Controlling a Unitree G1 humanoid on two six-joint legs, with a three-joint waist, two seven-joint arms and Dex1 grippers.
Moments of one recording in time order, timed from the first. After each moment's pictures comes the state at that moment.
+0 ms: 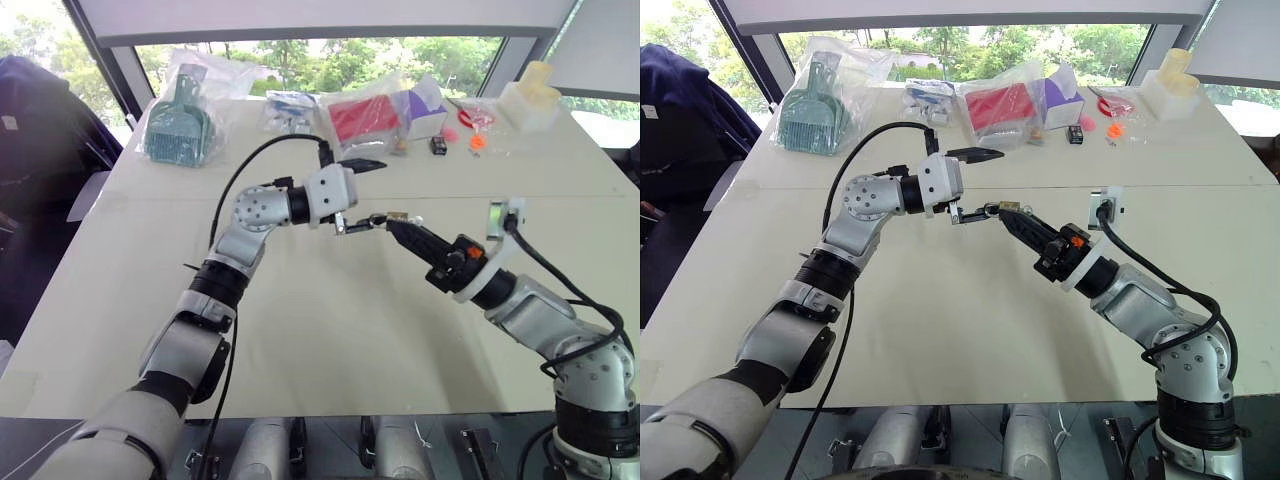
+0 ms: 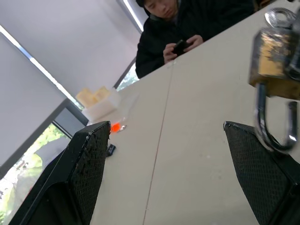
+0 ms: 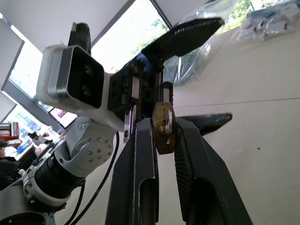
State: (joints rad) left arm -0.95 0.21 -0.25 0.61 -0.05 -0.43 -0.92; right arm -0.19 -0.50 -0.25 -0.47 1.35 0.81 0.26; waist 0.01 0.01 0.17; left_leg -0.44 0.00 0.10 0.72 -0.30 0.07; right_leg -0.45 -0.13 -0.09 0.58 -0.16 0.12
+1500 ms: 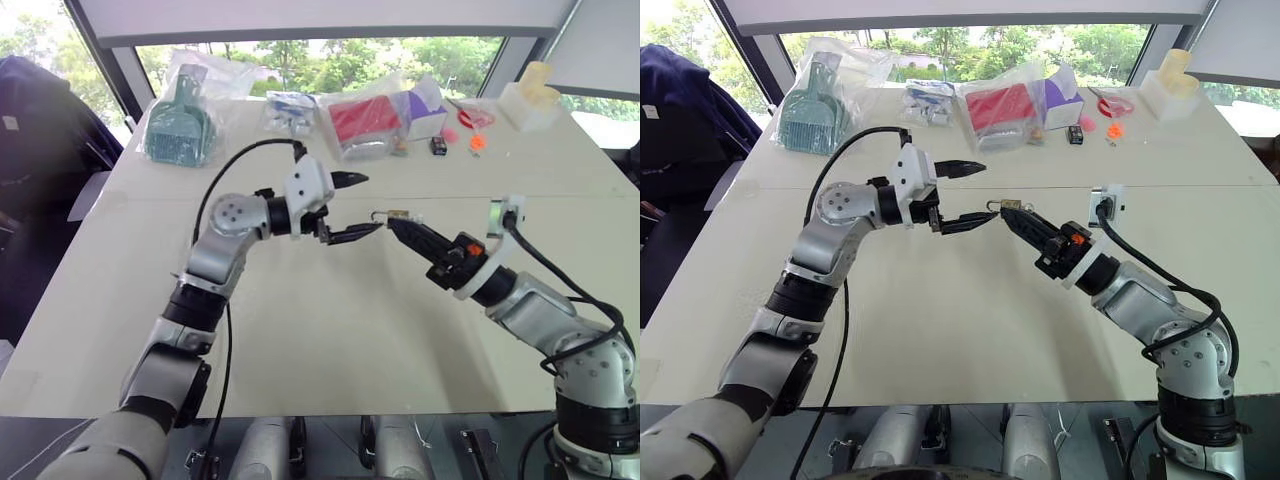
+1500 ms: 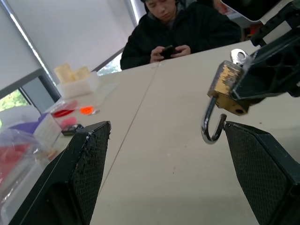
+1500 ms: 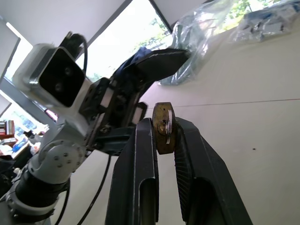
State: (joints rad) left arm -0.82 0.27 -0.19 0.24 -0.22 0.03 -1.00; right arm -0.21 -0.51 -0.24 -0.46 1.34 0.80 0.26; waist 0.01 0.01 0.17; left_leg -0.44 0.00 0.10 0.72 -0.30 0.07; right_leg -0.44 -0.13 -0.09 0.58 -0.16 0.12
